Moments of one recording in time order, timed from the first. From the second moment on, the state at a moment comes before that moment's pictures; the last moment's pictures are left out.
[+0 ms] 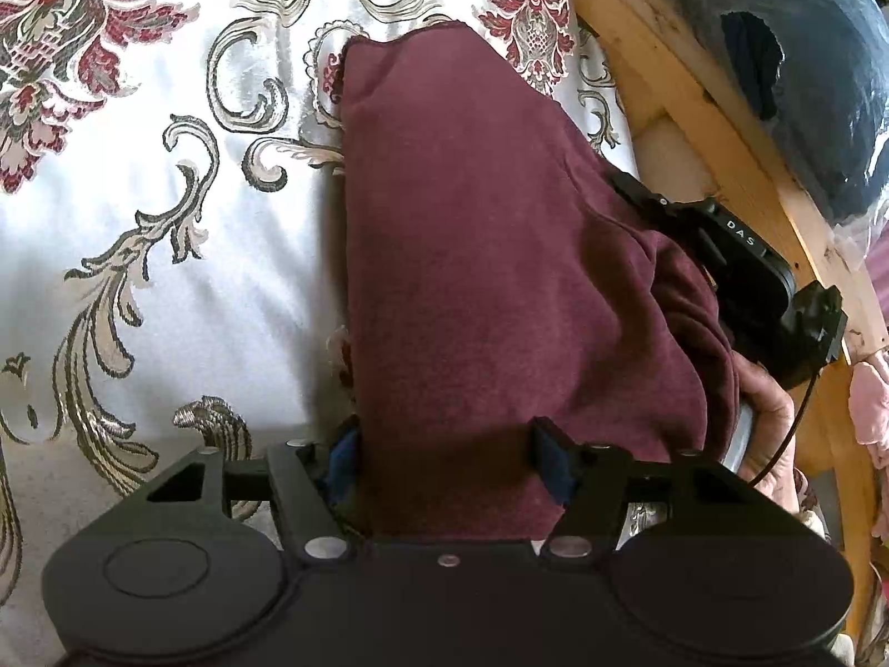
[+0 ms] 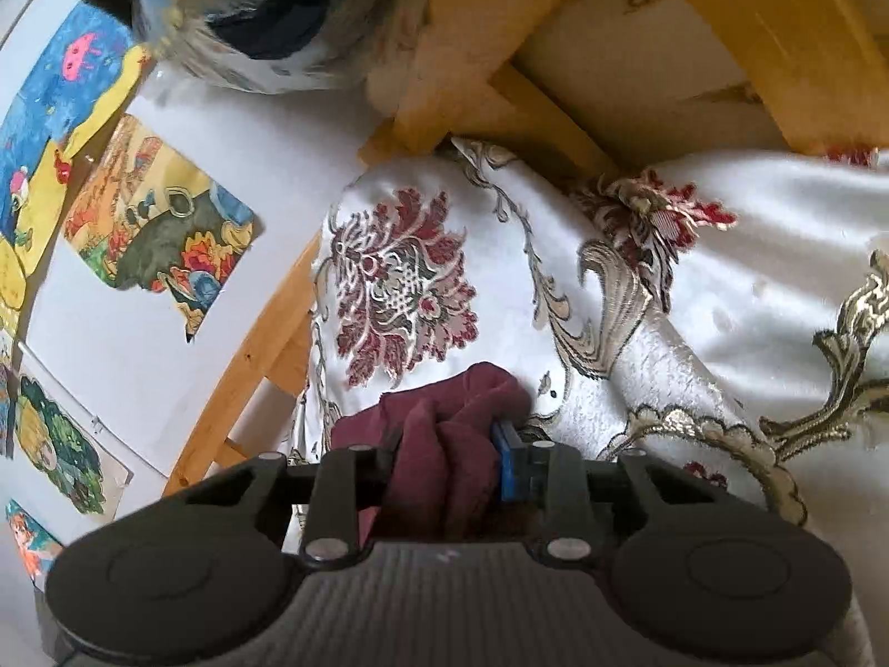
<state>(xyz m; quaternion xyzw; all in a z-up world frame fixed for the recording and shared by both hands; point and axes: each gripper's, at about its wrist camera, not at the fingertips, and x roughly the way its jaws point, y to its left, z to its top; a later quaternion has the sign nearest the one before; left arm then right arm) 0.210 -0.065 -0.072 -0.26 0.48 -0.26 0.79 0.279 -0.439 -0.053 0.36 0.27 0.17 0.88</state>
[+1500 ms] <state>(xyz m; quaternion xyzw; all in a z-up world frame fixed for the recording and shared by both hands) 0.211 0.041 -0.026 -0.14 0.38 -0.14 0.90 0.287 -0.226 0.013 0.09 0.16 0.23 0.95</state>
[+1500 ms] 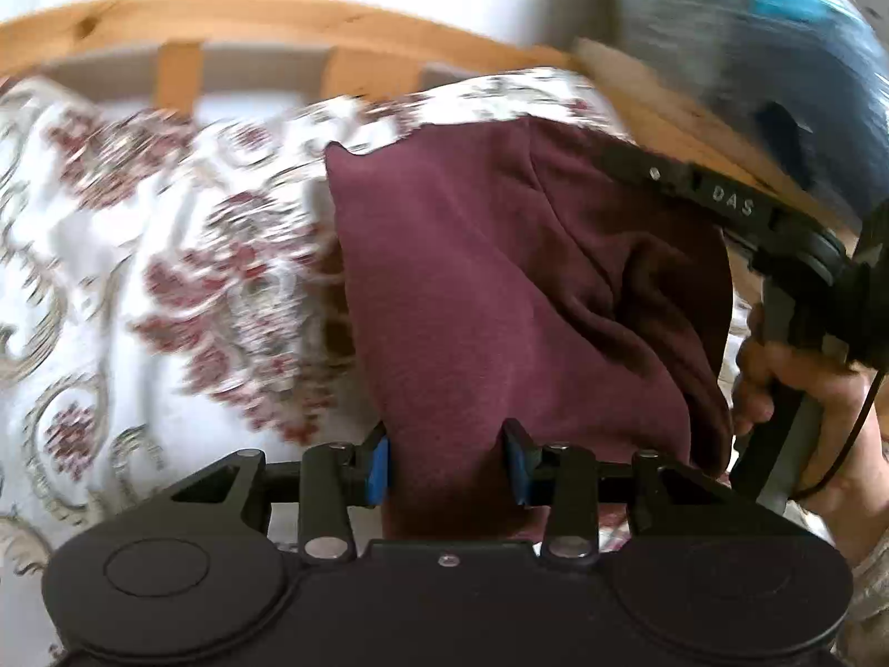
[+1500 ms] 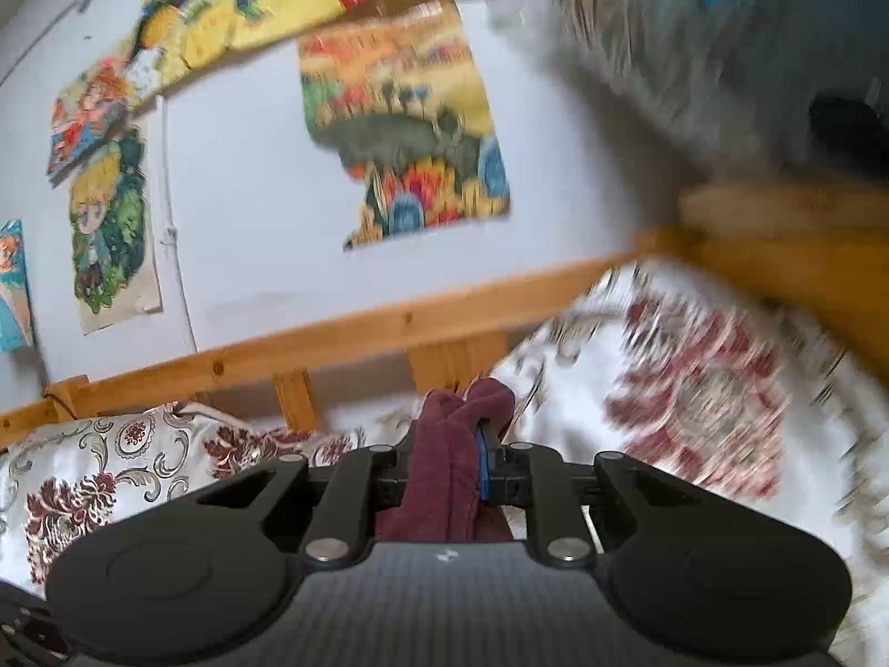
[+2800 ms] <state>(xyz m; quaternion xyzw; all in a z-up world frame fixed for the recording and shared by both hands) 0.181 0.048 0.006 -0.12 0.33 0.02 0.94 0.218 -0.241 0.006 0.04 0.14 0.10 0.98</state>
